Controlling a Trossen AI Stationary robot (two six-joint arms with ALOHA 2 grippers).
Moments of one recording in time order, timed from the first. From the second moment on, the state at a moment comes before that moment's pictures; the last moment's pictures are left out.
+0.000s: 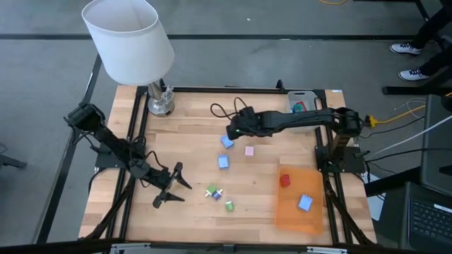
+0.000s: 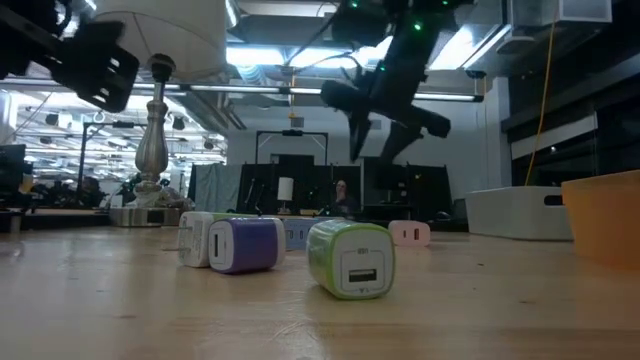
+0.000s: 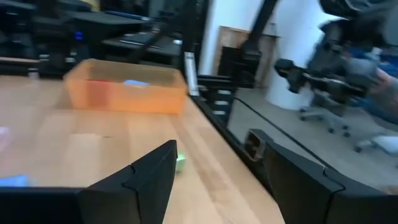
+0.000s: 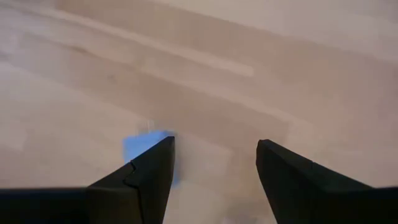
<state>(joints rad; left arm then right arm) -0.68 1.36 0.15 1.17 -0.28 -0.20 -0.06 1.81 1.37 -0.74 0.43 1.07</state>
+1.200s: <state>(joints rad) -0.85 1.36 0.15 1.21 -0.16 -0.22 0.04 1.85 1.58 -0.99 0.22 1.36</state>
